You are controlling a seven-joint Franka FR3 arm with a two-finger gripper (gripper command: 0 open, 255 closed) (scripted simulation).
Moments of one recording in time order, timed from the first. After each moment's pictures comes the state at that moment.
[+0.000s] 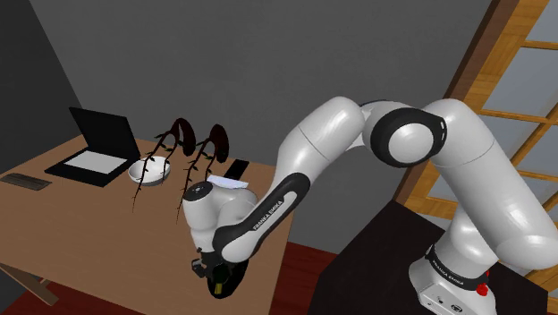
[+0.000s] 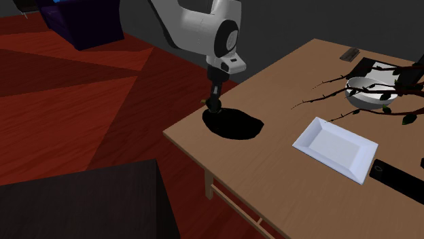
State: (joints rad) arm 0.49 0.85 0.33 -1.63 -0.27 2.35 1.26
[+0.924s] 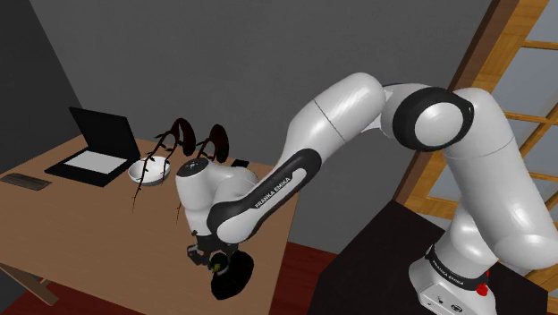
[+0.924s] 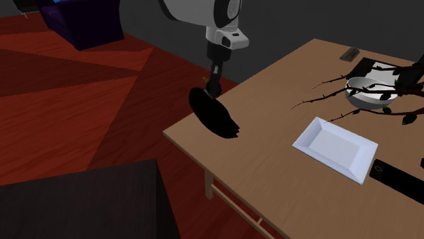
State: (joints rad) arm 0.46 0.72 0.37 -1.66 -0.23 2.24 1.25
